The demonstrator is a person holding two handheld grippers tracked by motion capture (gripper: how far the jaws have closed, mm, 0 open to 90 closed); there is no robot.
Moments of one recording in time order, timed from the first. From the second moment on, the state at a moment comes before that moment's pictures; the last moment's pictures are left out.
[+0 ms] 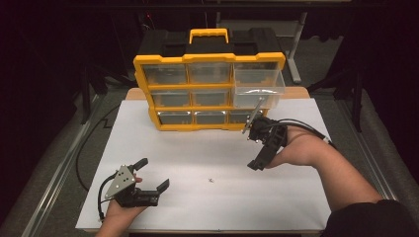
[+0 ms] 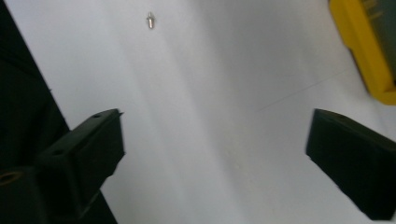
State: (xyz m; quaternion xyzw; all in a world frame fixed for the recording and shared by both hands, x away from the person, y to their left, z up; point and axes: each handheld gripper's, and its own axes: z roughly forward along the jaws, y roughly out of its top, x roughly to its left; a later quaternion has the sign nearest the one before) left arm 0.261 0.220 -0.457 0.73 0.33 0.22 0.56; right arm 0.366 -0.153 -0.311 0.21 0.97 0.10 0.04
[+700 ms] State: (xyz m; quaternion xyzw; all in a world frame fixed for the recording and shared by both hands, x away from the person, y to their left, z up) left arm 0.260 0.219 -0.457 0.73 0.33 0.22 0.56; right arm 0.364 -0.125 -0.436 0.20 0.97 0.10 0.00
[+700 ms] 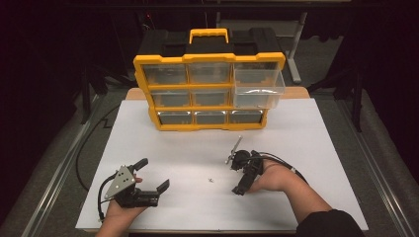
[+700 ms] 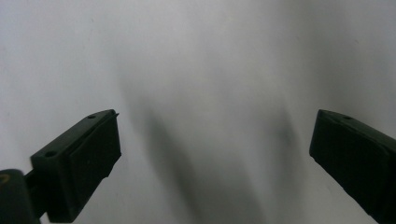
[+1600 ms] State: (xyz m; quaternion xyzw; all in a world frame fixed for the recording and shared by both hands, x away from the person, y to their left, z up) left arm 0.259 0.221 -0.457 0.73 0.33 0.21 0.57; right arm 0.363 -0.052 -0.441 0.11 0.98 0.15 0.01
